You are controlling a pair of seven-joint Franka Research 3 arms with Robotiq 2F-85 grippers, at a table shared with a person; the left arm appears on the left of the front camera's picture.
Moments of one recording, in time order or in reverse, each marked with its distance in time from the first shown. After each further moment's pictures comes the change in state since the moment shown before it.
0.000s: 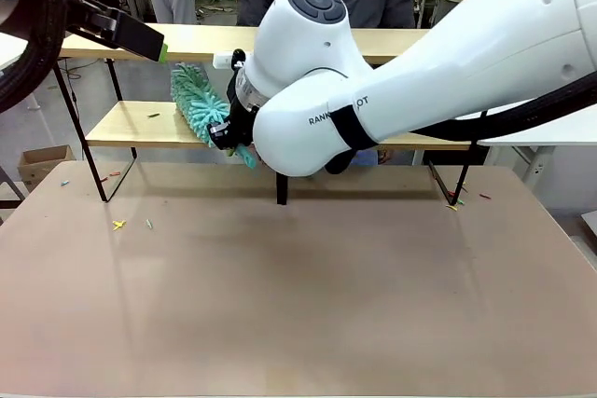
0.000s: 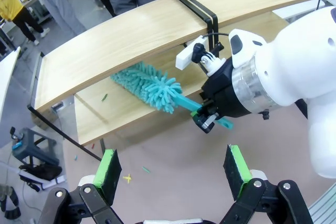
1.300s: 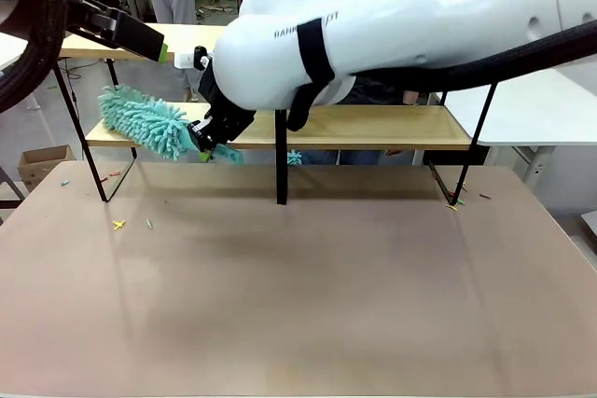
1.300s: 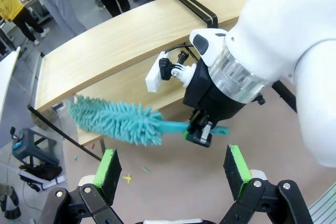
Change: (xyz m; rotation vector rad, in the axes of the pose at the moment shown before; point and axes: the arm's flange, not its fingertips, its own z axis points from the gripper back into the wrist) left arm 0.000 0.000 0.000 0.000 0.000 0.000; right arm 0.028 0.020 0.004 0.266 0.211 0.333
